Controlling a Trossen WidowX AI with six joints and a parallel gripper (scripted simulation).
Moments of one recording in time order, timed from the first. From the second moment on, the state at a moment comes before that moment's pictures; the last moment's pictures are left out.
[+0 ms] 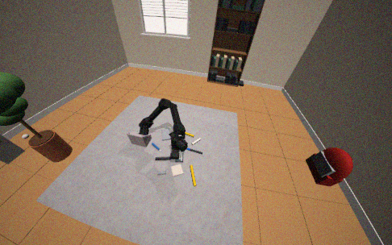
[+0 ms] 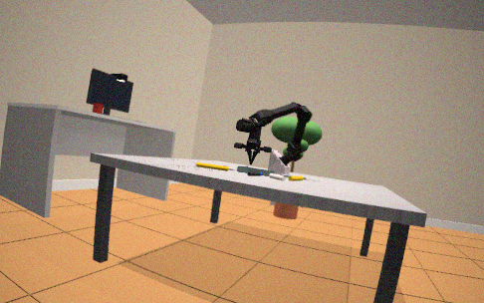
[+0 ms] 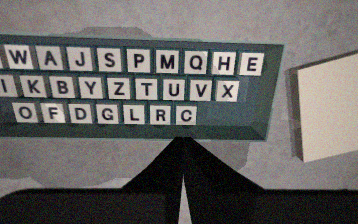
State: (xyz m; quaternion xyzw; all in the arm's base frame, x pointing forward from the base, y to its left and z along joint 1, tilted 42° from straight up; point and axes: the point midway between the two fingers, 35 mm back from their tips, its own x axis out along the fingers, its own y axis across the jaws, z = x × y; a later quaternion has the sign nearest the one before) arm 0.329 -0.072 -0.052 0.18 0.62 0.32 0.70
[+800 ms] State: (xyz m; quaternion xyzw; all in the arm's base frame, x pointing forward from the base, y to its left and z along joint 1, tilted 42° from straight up) arm 0.312 -0.021 -0.007 0.18 0.62 0.32 0.69
